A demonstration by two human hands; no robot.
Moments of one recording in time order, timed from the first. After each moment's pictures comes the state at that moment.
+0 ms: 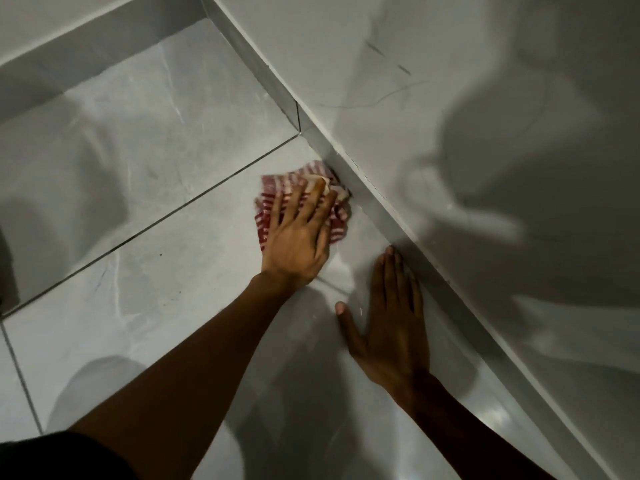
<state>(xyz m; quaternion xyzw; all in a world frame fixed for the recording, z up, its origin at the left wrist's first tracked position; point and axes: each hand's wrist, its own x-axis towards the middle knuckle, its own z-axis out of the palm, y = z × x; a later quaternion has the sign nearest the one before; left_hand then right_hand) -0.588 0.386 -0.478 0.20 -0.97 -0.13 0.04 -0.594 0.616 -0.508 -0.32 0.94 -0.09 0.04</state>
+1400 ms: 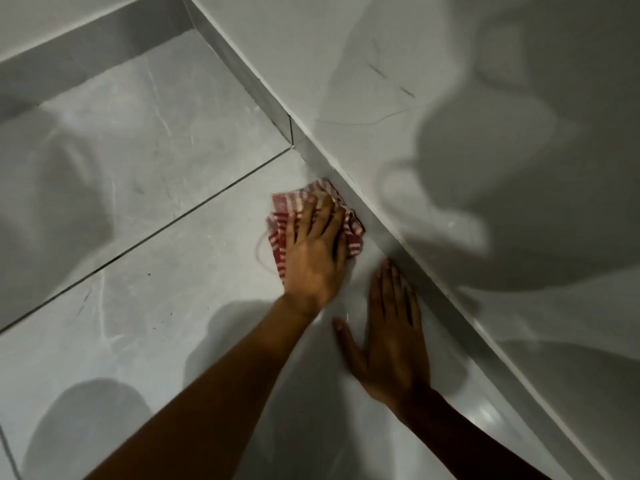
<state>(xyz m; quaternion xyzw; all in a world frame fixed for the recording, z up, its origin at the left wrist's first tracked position) -0.608 0.417 -0.466 0.24 -0.94 -0.24 0.08 -0.594 0.615 -0.503 -0.32 0.94 -0.09 0.05</state>
